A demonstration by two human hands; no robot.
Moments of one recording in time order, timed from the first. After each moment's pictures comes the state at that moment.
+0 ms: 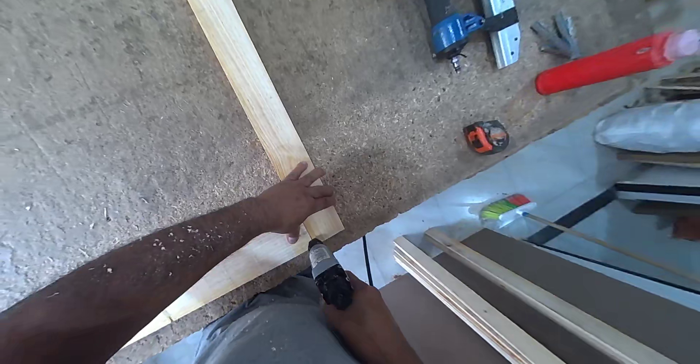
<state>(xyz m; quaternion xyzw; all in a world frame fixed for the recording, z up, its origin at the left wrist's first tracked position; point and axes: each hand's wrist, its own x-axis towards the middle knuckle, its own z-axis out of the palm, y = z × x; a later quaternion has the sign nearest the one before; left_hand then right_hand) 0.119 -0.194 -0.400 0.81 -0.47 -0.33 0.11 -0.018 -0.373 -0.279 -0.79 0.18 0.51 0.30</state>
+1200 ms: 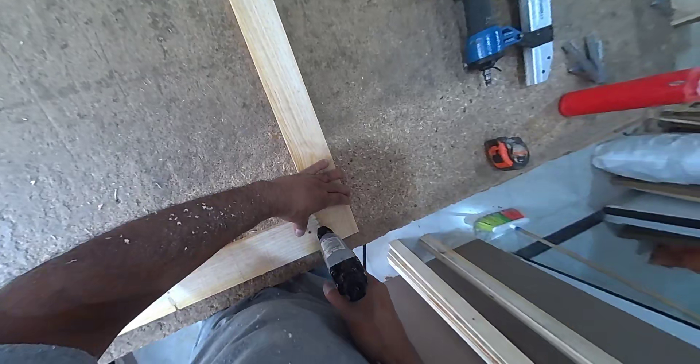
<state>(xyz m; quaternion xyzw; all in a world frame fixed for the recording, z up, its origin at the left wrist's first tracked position) 0.134 -0.177 -0.415 0.78 -0.51 -0.32 0.18 -0.016 -0.352 -0.290 -0.82 0.18 0.41 0.34</state>
